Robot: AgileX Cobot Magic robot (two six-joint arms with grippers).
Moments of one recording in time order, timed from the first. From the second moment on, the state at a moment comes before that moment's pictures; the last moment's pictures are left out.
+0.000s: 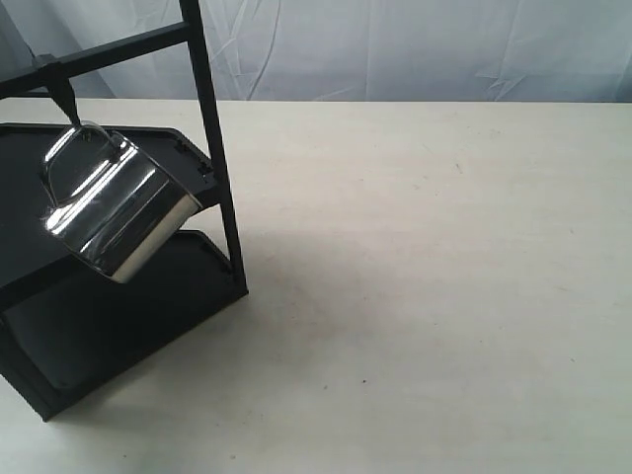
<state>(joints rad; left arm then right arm) 0.17 0.00 0.00 -0.63 0.28 0.38 0.27 0.71 -1.10 0.35 0.60 -0.30</state>
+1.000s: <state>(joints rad) 0.17 0.00 0.00 -0.63 0.28 0.38 -0.14 0.18 -0.06 -0.02 0.32 0.11</state>
